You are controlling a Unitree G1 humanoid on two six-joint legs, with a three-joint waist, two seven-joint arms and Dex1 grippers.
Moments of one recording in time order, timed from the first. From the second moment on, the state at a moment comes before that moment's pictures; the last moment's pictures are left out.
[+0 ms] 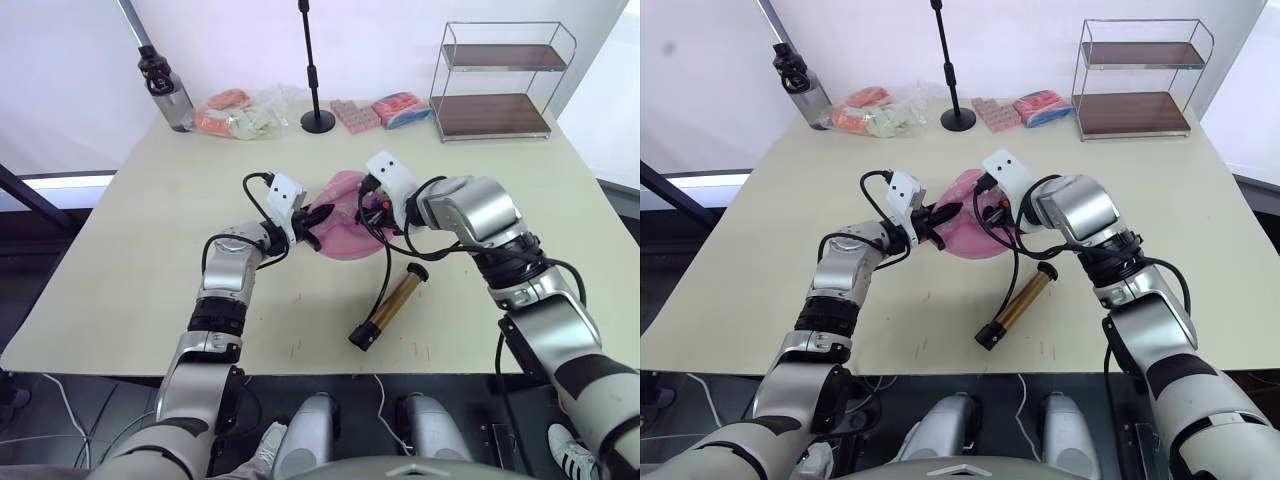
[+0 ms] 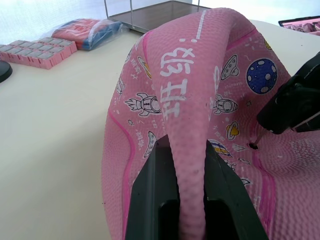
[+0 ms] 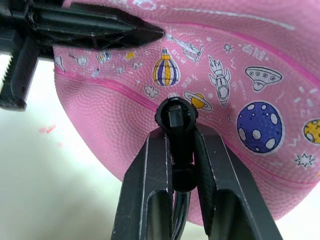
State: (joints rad) left arm -0.66 0.31 0.03 0.49 -0.12 0.18 -0.80; right arm -1.05 -0.26 0.38 0.24 0.18 1.17 0.63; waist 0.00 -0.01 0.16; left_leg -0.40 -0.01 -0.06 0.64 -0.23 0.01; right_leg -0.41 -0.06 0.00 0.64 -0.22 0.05
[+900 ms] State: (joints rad) left arm -0.66 0.30 0.02 0.52 -0.12 0.17 -0.80; right arm -1.16 -0.34 0.66 0.35 -0.01 0.95 0.87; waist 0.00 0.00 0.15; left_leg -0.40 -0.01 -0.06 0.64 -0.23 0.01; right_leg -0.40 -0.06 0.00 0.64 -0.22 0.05
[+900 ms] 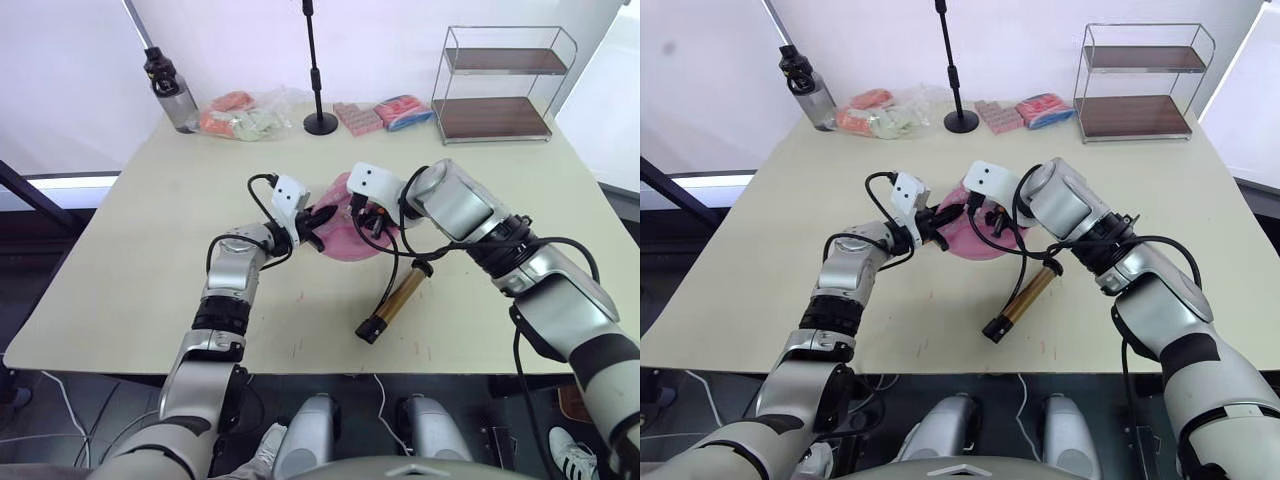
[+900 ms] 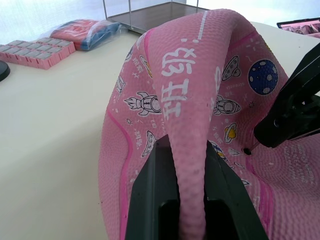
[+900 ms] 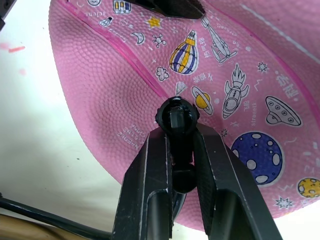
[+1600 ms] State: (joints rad) left arm -0.67 0.30 0.02 0.56 -0.12 0.17 -0.78; right arm -1.17 -0.25 0.67 0.54 -0.13 0.80 0.91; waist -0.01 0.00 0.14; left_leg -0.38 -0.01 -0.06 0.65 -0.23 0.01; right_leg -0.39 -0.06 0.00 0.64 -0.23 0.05
